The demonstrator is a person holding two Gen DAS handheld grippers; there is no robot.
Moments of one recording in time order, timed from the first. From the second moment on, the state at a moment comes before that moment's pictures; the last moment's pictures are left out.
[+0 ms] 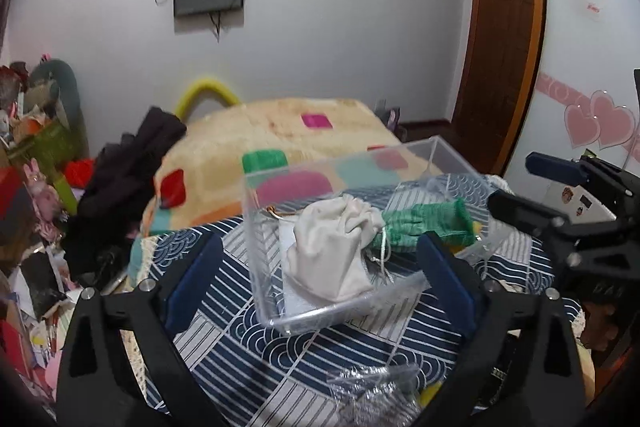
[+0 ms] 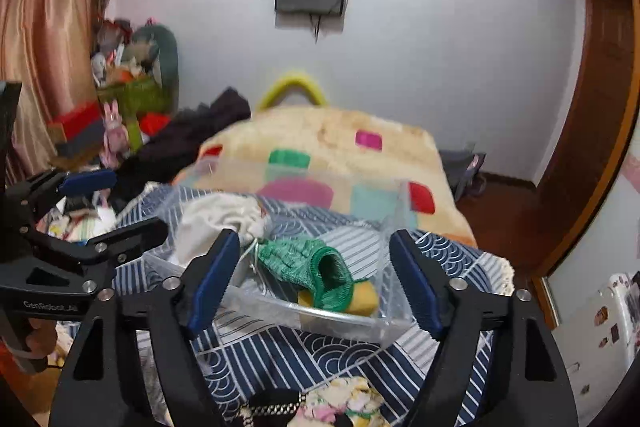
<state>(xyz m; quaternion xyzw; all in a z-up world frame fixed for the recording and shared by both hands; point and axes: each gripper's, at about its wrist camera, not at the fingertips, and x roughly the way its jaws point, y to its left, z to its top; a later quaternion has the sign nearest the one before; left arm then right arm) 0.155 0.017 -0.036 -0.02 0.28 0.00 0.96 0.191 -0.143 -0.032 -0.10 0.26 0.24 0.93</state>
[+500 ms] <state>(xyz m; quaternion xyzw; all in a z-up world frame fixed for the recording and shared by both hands) 0.102 0.008 -0.091 -0.02 0.35 0.00 0.94 0.152 -0.173 -0.055 -0.08 0.26 0.20 0.94</state>
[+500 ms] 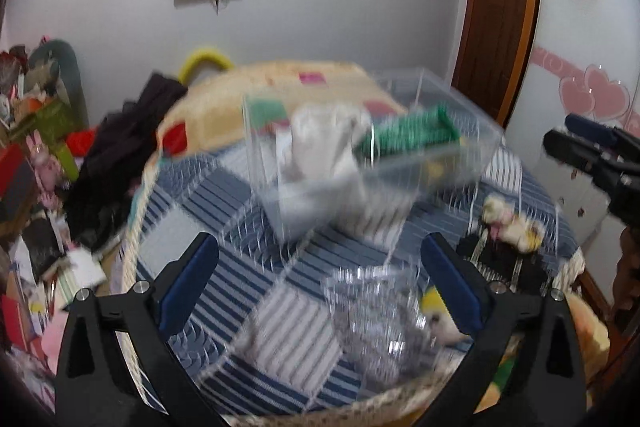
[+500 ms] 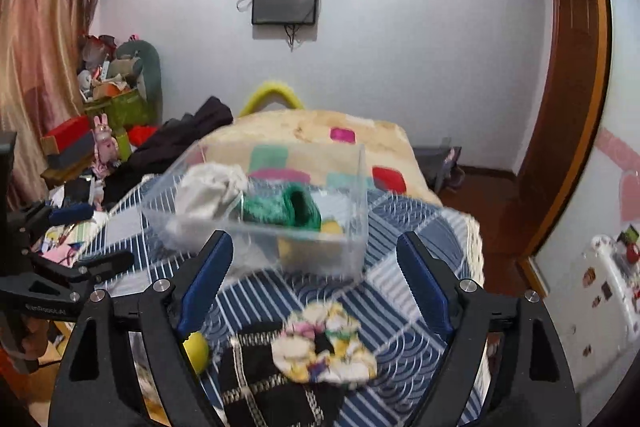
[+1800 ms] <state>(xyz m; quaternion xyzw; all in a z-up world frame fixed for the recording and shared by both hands) 0.089 0.005 -0.147 -0.06 0.40 -0.04 0.91 0.146 -0.210 -0.114 -0.04 0.35 0.18 0.92</state>
